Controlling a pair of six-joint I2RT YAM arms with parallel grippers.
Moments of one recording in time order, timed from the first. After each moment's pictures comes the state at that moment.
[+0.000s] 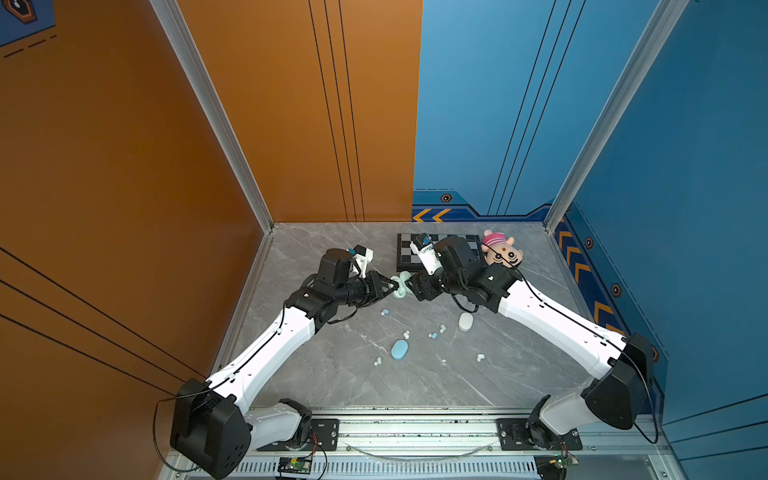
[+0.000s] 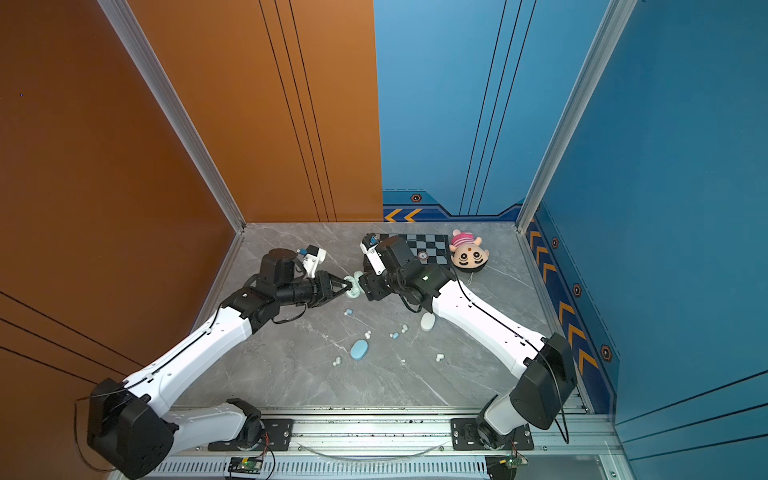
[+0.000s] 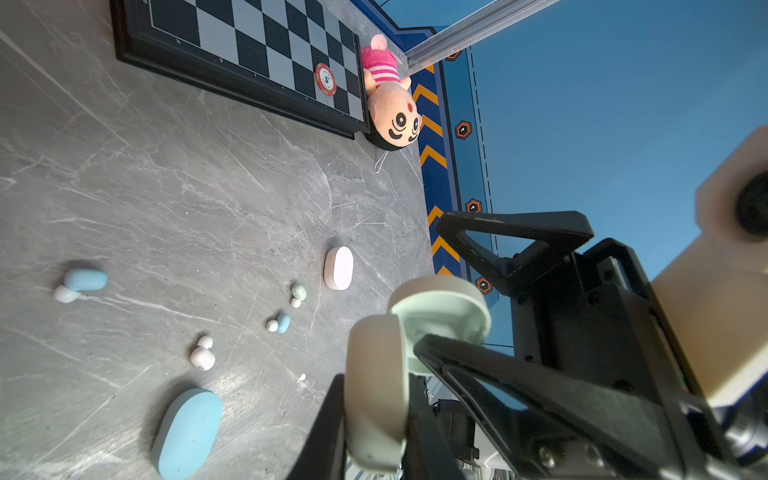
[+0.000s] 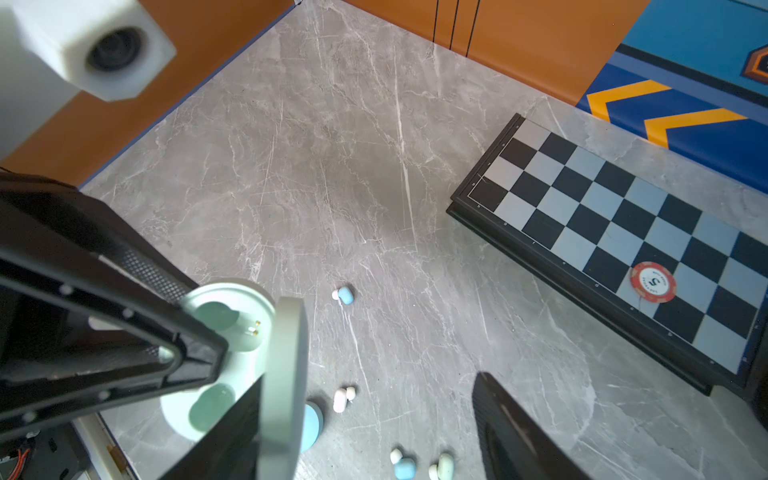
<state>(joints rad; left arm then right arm) -0.44 1.23 0.99 -0.30 0.56 -0.86 0.74 1.50 1.41 -0.60 -0.02 0.12</state>
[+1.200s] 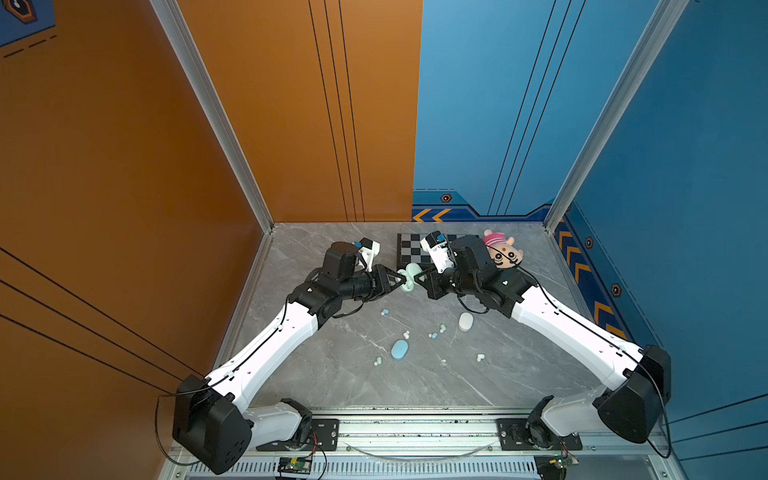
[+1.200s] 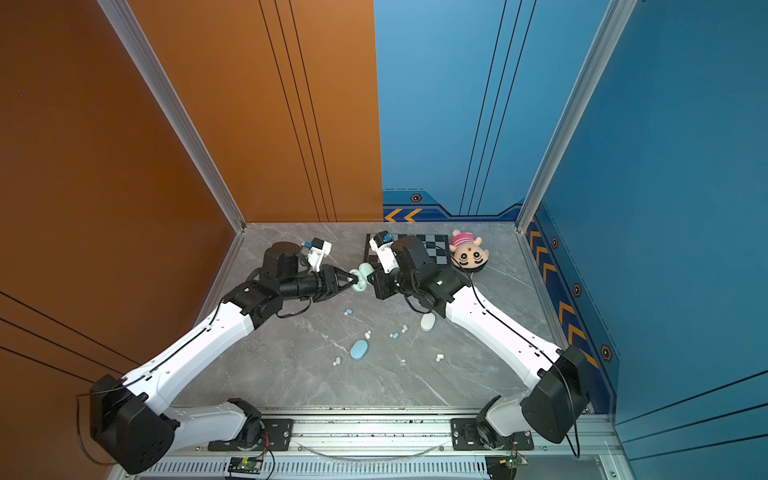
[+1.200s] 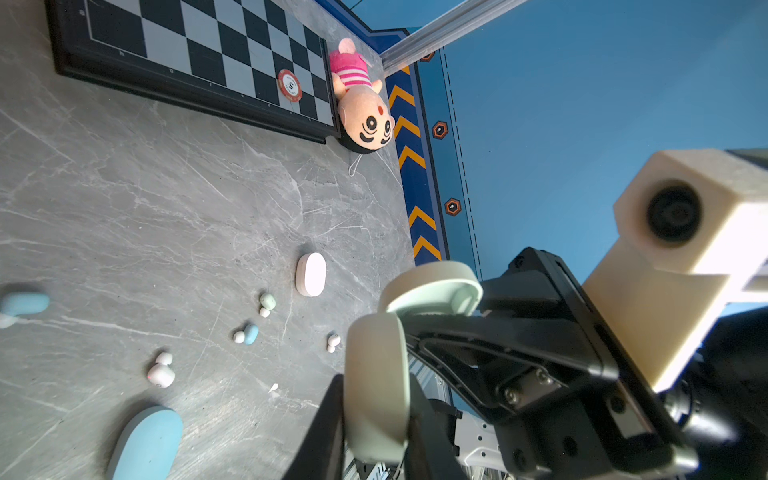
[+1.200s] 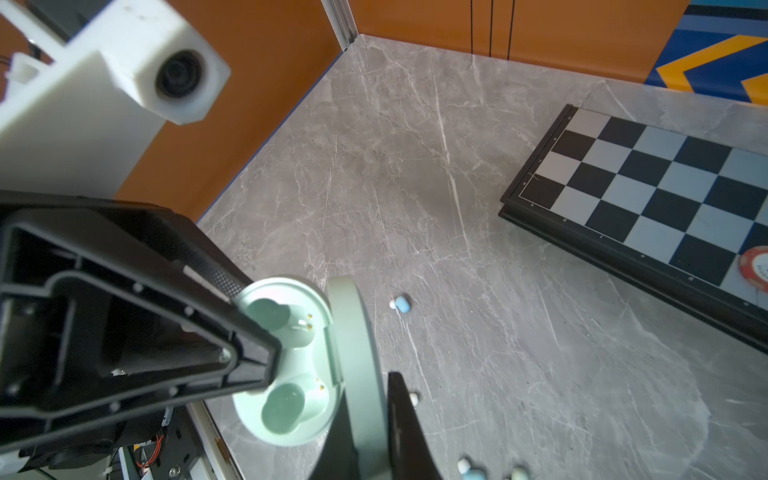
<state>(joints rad) -0.49 1.26 1.08 -0.32 0.55 -0.89 0.69 1.42 1.32 -0.50 -0.20 0.26</state>
